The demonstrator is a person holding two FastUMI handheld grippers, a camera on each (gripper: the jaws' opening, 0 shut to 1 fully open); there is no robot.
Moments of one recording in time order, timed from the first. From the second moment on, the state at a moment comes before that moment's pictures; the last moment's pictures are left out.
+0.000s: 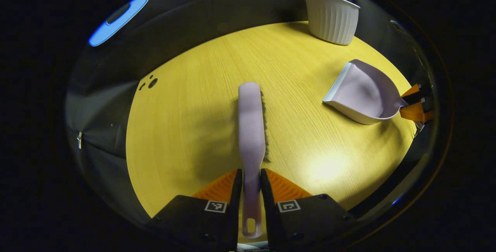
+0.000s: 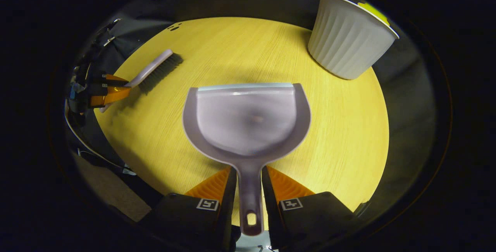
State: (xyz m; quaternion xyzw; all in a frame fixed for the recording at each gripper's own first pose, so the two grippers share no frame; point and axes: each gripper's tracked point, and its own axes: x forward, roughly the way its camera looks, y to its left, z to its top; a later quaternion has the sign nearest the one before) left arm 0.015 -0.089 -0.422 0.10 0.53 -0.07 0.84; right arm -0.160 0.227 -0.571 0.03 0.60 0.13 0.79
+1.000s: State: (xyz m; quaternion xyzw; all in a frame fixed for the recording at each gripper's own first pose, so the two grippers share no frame) left arm 0.086 -0.154 -0.140 0.01 0.17 -0.11 0.98; right arm -0.025 0.229 -0.320 0.04 0.27 0.12 0.95
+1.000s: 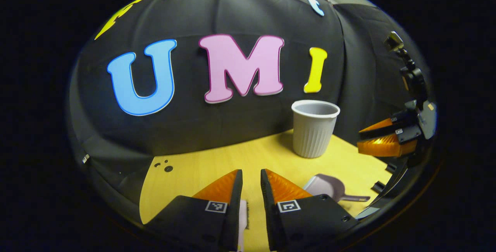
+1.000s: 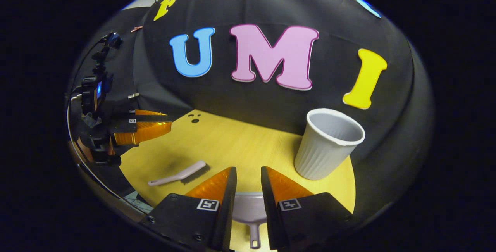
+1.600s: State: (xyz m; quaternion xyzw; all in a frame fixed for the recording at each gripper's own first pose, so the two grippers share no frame) left arm 0.092 -0.153 -0.119 -0.01 0.15 -0.11 0.98; right arm -0.004 0.227 -0.290 0.03 0.23 0.11 0.97
